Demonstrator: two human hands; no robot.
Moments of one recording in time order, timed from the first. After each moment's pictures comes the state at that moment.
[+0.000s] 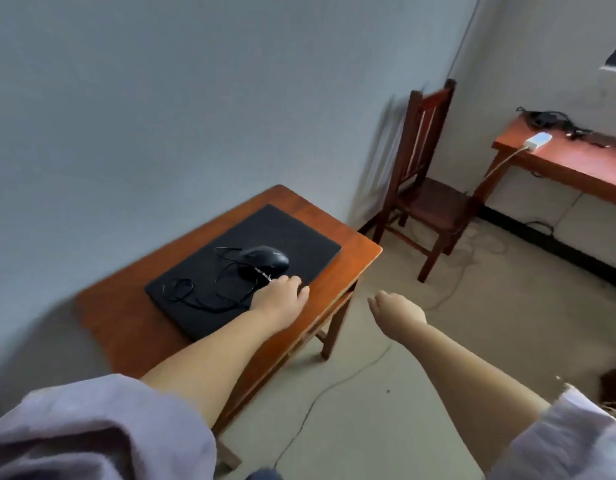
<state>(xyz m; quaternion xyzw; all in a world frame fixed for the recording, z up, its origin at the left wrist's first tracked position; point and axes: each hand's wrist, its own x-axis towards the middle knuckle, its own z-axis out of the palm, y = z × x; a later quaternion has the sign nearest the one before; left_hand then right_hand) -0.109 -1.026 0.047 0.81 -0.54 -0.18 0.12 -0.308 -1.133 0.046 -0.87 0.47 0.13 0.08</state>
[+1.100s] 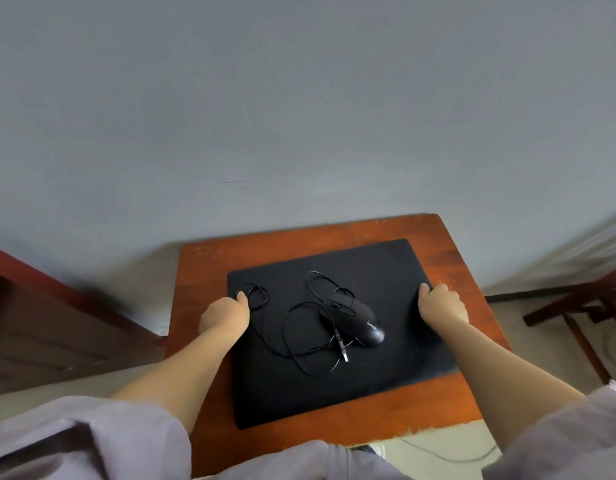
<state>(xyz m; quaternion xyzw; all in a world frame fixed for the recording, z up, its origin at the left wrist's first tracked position) 0.060 -0.972 -0.028 0.95 0.16 -0.26 0.08 -0.049 -1.308 -0.026 -0.85 0.46 0.15 0.21</state>
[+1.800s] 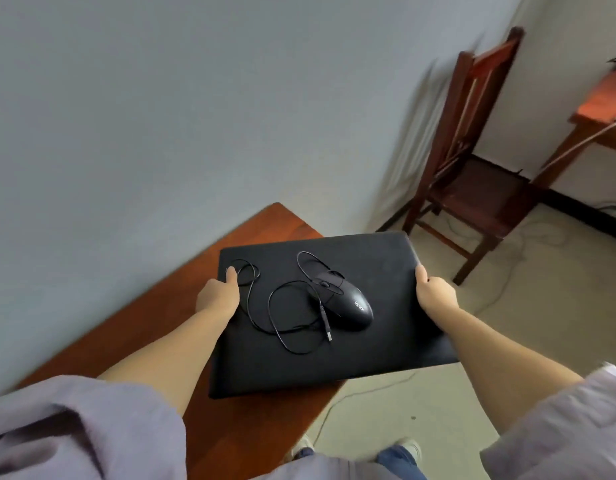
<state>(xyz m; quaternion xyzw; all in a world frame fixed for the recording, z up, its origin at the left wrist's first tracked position) 0.049 -1.170 0.004 0.94 -0.09 -0.24 0.22 -0.247 -1.377 -0.013 -0.63 0.68 -0.06 0.36</state>
